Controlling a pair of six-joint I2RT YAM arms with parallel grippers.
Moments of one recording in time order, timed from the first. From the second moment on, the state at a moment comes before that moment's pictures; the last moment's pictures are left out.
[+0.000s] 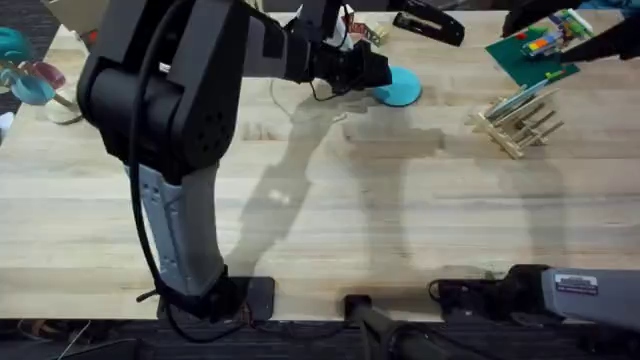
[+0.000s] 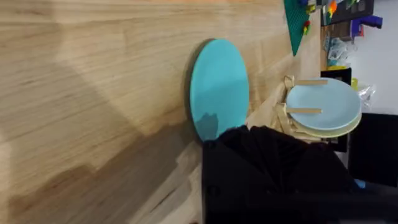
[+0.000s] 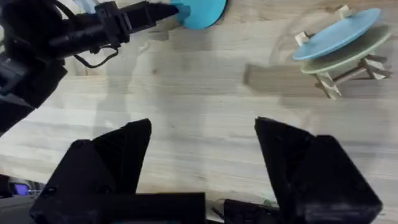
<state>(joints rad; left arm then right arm) -0.39 2.13 1.35 0.04 0.74 -0.67 -0.12 1.50 1.82 -1.53 -0.34 0.08</state>
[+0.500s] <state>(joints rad) -0.39 2.24 1.36 0.16 0.75 -0.72 -0.12 1.50 1.82 -1.53 -0.34 0.08</state>
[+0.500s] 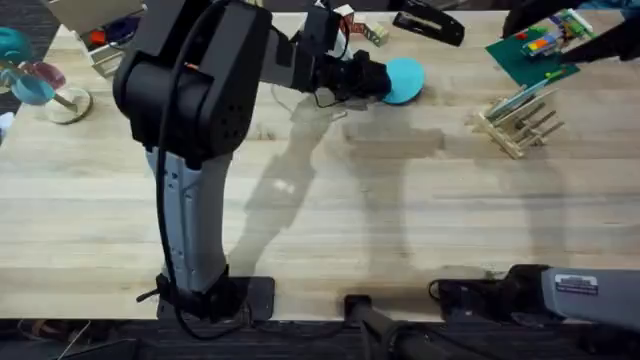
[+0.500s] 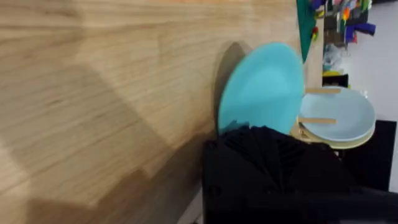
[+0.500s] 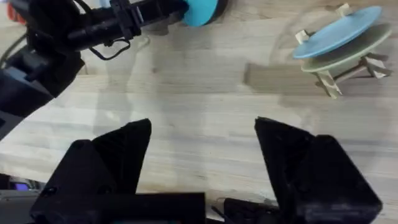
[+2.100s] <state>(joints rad) -0.39 2.24 1.37 0.13 0.74 -0.73 -0.12 1.86 1.82 -1.28 -0.43 -0.08</state>
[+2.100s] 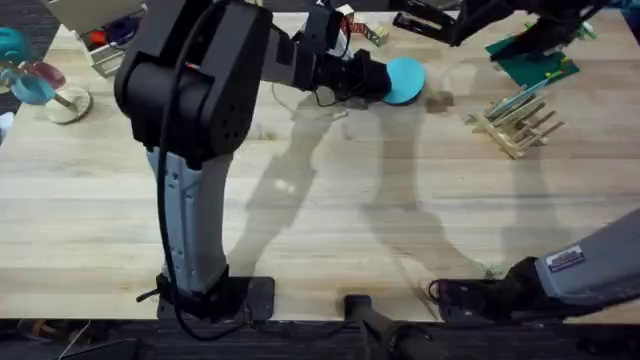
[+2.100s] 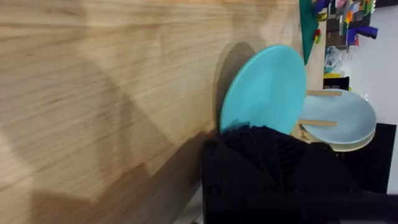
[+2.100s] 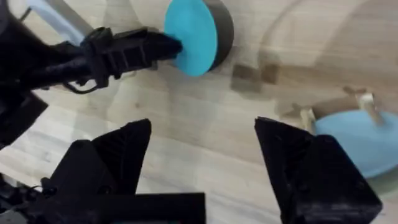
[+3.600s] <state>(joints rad) -0.39 2.24 1.37 0.12 0.73 -0.73 -0.02 2.22 1.82 -0.97 -0.52 -0.07</state>
